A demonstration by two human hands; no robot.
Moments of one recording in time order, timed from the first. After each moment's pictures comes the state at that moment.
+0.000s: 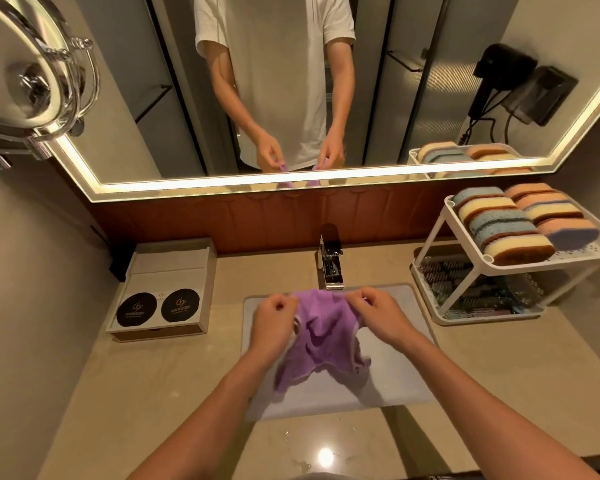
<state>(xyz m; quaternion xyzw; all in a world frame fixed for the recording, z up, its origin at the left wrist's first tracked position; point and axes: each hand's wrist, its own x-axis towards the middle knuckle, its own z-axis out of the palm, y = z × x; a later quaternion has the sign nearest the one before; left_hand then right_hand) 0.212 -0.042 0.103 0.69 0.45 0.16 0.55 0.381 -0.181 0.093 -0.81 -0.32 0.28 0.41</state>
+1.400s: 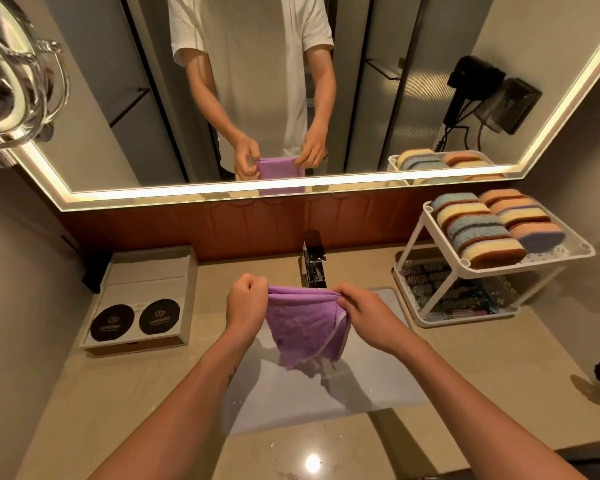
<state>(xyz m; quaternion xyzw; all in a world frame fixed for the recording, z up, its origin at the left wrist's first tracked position) 0.237 -0.014 0.136 0.68 0.48 0.23 0.50 0.376 -0.188 0.142 -0.80 -0.42 0.26 0.34</state>
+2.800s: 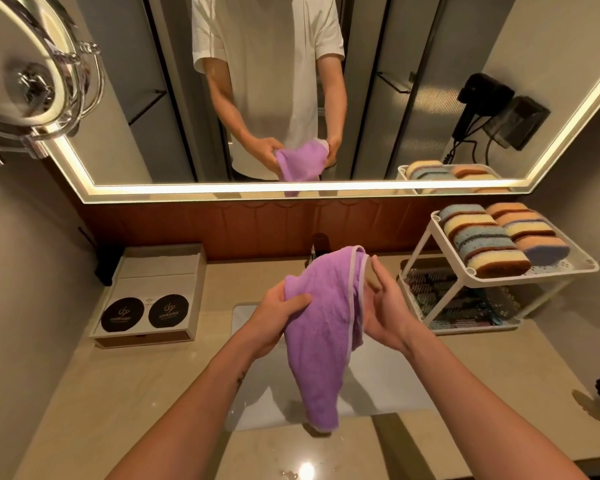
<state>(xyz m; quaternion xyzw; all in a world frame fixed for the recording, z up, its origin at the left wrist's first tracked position) 0.226 -0.026 0.125 0.57 0.26 0.11 0.77 0.371 -0.174 0.163 -0.49 -0.05 0.50 0.71</state>
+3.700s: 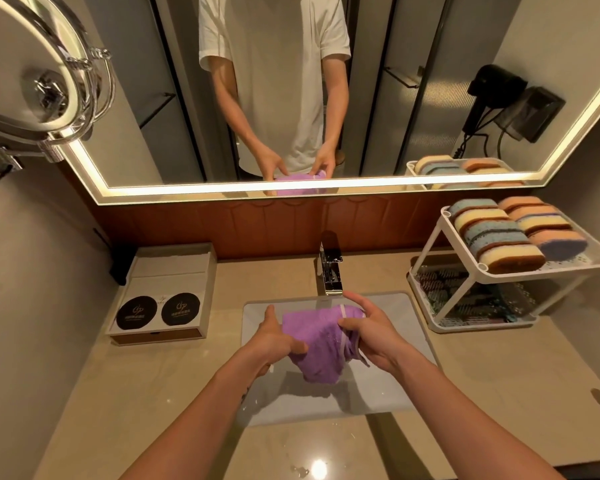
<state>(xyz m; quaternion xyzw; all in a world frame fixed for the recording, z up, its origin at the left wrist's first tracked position) 0.200 -0.025 0.087 0.63 0.47 -0.04 0.62 0.351 -0.173 0.093 -0.61 -0.06 0.47 0.64</state>
